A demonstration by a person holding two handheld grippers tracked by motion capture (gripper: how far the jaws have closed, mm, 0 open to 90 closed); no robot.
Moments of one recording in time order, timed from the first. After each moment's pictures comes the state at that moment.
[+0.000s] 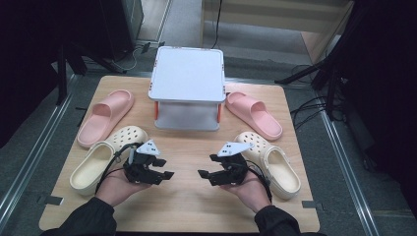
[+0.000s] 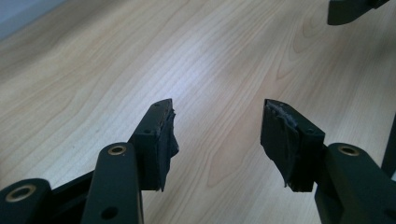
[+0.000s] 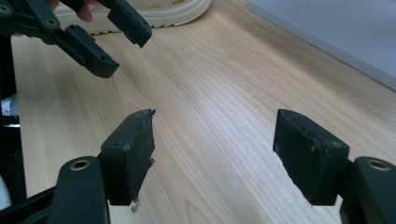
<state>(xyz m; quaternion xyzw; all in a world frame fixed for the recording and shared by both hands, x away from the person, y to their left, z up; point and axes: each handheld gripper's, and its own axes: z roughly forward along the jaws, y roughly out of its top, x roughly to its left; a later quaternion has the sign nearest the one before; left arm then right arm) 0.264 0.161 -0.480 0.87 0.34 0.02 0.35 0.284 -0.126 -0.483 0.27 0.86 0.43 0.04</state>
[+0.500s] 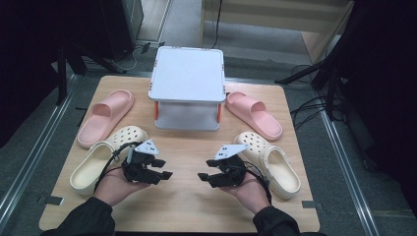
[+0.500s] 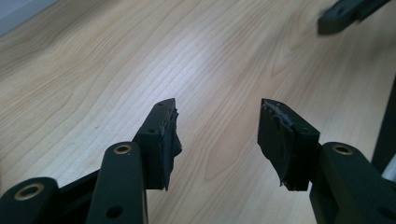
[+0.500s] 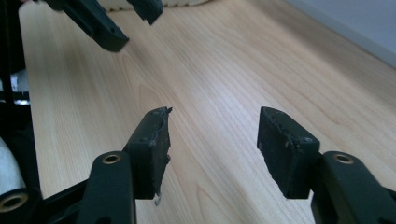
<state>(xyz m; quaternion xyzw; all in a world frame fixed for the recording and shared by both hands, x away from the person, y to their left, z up) 0.263 0.163 -0.475 0.87 0.34 0.02 0.35 0.280 -0.122 -0.483 0.25 0.88 0.40 0.02</state>
